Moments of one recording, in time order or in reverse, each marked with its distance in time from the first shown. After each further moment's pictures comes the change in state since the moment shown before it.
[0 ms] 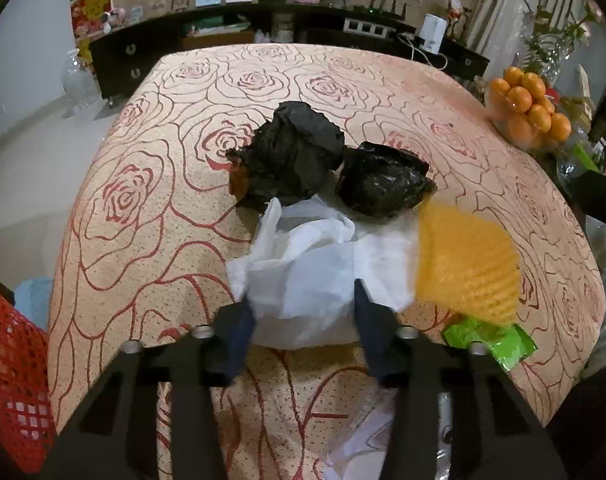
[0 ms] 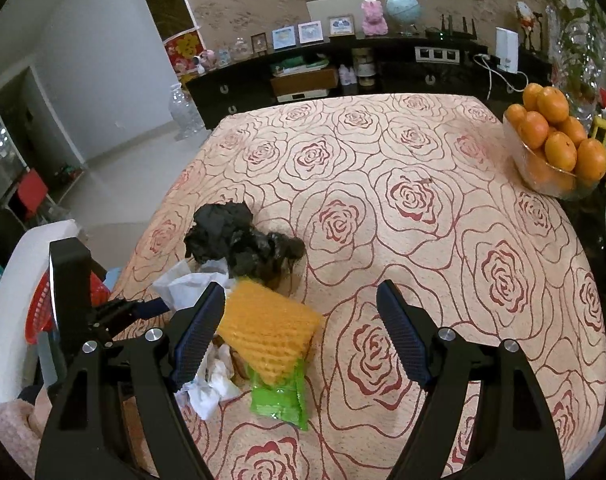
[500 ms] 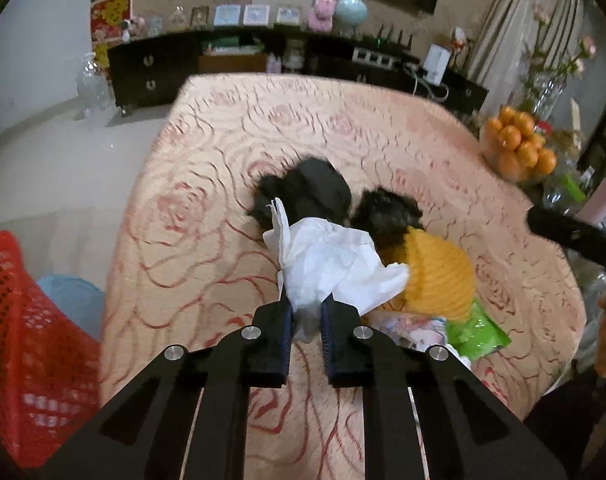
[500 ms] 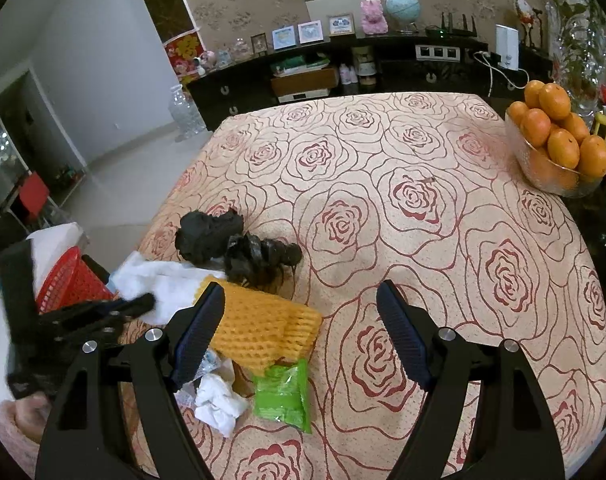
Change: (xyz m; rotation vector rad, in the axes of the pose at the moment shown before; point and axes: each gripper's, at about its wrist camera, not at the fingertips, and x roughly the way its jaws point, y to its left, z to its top) left arm -0.062 0.034 -0.006 -0.055 -0.102 -0.017; right arm 0.001 0.000 0.002 0.007 -0.004 0.009
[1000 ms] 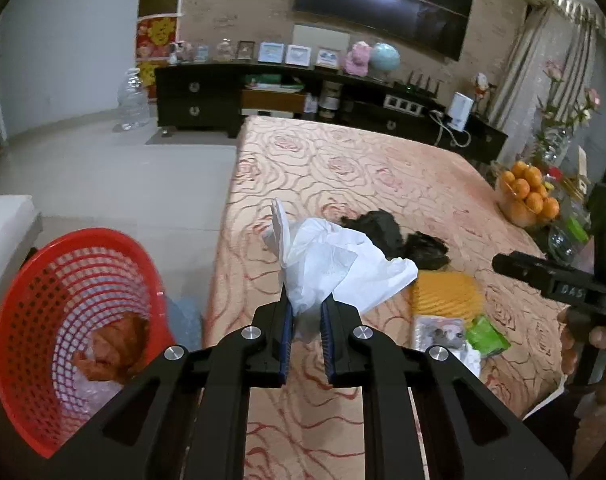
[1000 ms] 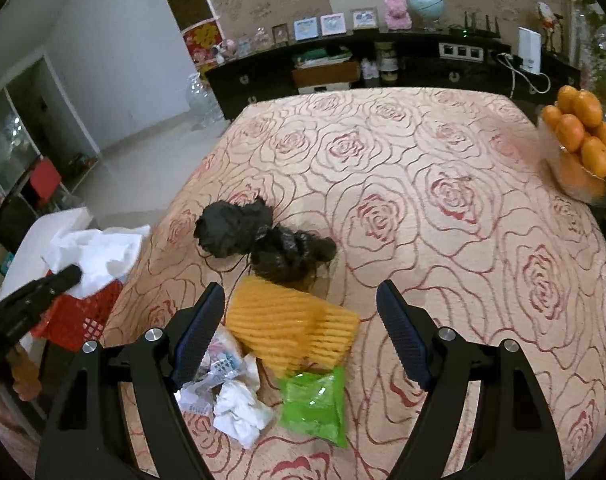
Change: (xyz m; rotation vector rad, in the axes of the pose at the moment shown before) left arm -0.072 0.055 -0.009 -0.083 -0.125 0.076; right arm 0.026 0.024 -0.003 -0.051 0.034 0.048
